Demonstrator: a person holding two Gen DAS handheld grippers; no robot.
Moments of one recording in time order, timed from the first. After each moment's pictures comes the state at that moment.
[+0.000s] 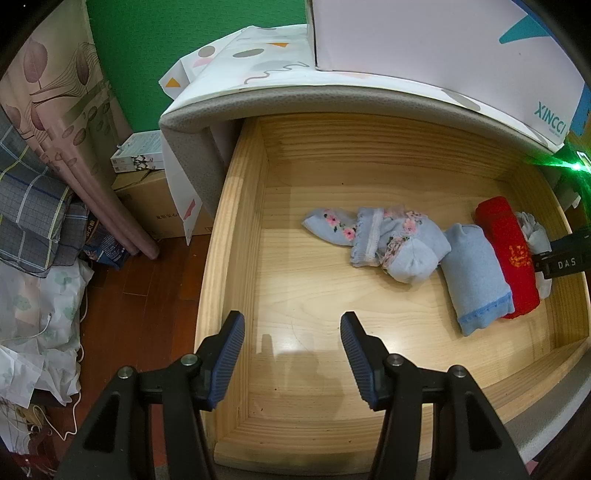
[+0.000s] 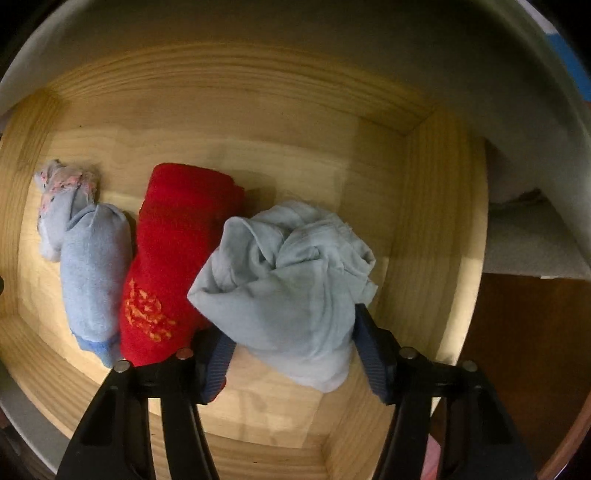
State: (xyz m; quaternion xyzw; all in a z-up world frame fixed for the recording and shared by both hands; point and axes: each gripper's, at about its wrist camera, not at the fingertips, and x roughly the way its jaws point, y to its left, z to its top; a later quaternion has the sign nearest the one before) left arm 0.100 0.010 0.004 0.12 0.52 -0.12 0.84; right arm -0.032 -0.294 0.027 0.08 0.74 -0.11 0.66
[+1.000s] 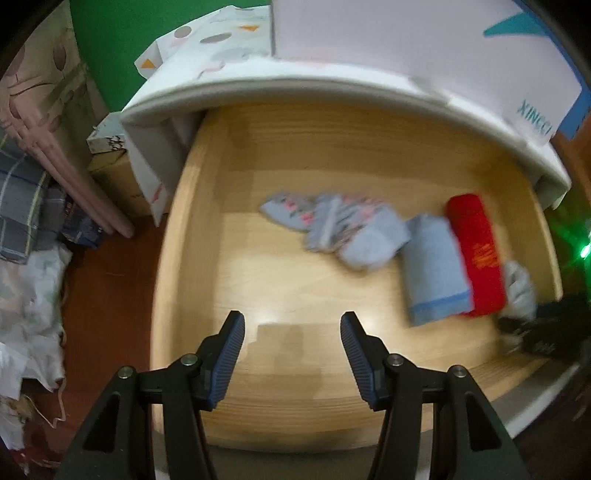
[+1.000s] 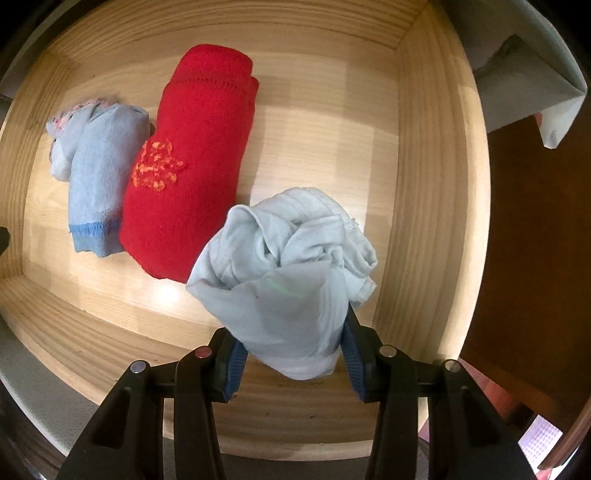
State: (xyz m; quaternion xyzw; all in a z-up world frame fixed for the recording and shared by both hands) left arm 0.101 -0.018 0.014 0.09 0.57 -0.15 0.80; right arm -0.079 -0.275 0.011 0.12 0.76 -0.13 0.63
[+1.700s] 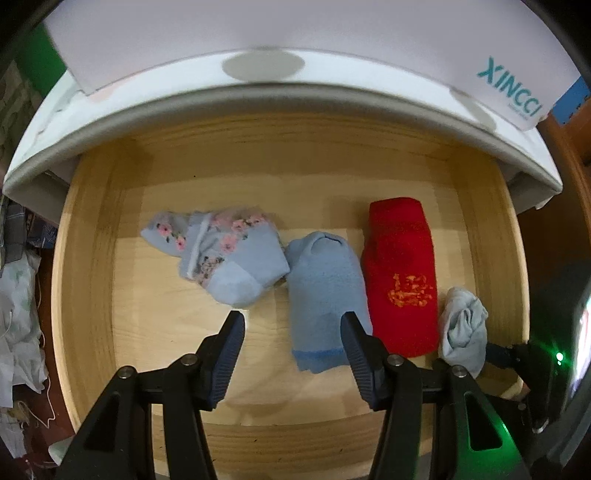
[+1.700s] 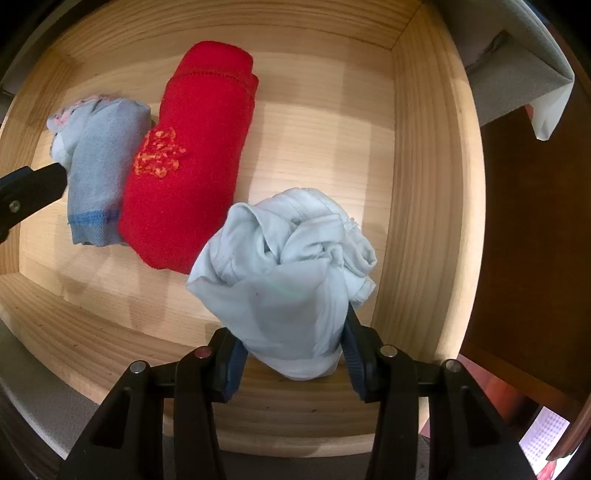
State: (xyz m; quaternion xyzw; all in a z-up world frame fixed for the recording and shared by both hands) left arm 0.122 -0.126 -0.002 0.10 0.62 -0.18 0.76; right arm -0.107 -0.248 0.016 0.11 0.75 -0.14 0.64
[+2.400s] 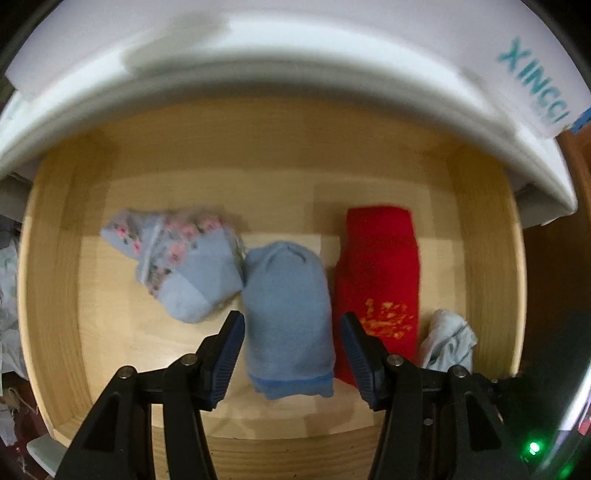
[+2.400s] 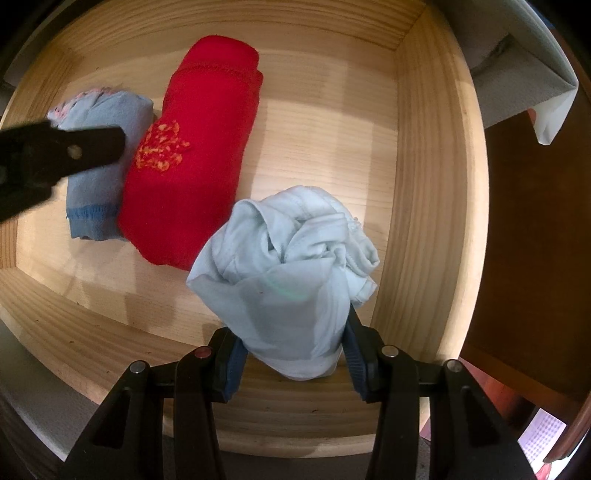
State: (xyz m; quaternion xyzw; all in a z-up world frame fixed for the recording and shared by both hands) left arm 0.140 -0.147 -0.020 0.08 0.66 -0.16 0.73; right arm -0.105 -0.228 0.010 0.10 0.75 -0.13 0.63
